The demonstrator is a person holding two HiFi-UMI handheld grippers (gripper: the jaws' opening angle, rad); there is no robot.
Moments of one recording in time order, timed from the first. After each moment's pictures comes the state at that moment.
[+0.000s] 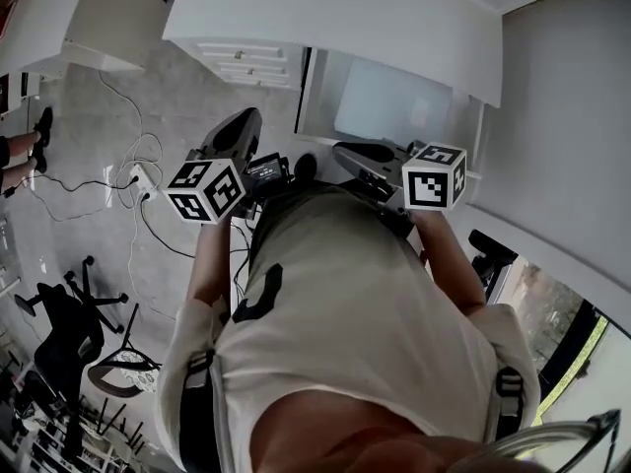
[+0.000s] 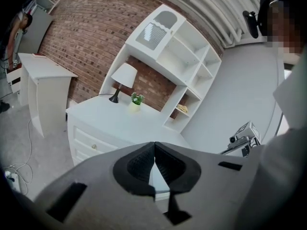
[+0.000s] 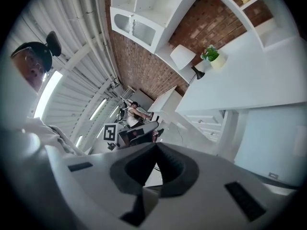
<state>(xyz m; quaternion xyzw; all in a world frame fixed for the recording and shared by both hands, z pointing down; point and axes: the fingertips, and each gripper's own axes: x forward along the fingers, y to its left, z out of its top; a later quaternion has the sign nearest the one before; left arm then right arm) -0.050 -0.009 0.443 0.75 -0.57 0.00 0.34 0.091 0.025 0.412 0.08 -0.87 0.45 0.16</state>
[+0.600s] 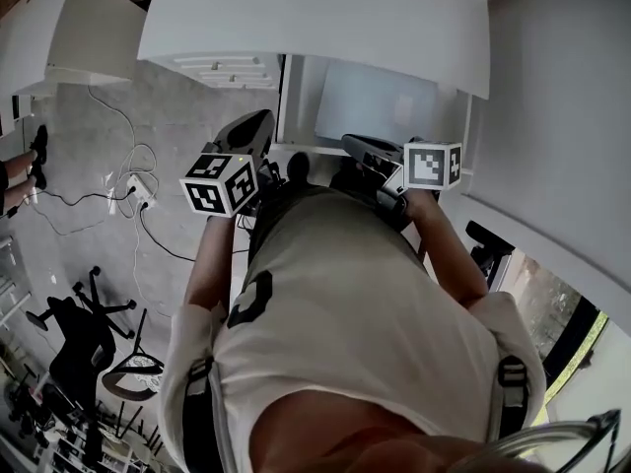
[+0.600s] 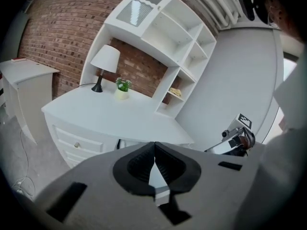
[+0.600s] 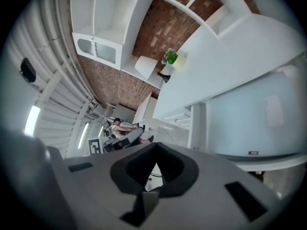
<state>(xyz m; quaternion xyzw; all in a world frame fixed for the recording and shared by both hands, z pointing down) 0.021 -0.058 0.475 0.78 -0.51 0.08 0.35 0.155 -0.032 0.467 0.18 -0.78 0.58 0.14</state>
